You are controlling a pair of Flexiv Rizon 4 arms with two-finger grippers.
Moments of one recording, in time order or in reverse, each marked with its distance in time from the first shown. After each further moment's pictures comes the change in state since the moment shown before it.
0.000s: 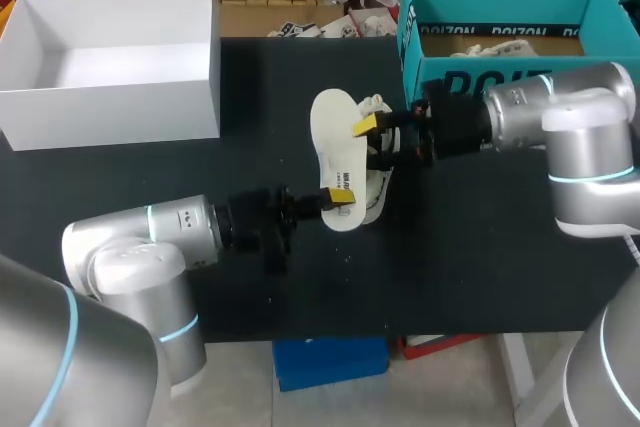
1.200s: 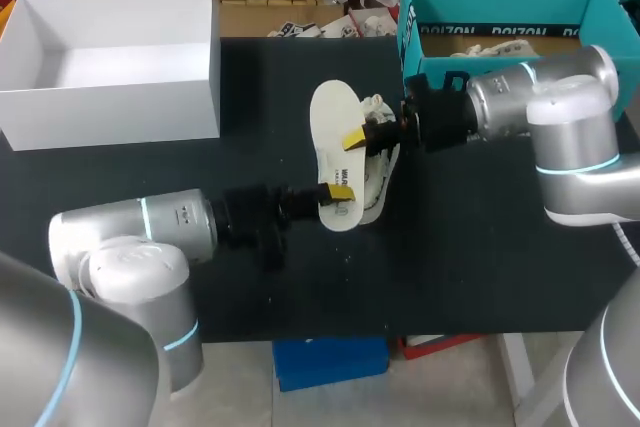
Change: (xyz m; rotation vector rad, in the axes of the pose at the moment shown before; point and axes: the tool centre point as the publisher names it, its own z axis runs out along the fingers) left arm -0.007 0.001 -0.009 -0.016 0.138 0.096; right arm 0.004 0.003 0.016 0.056 -0.027 0.024
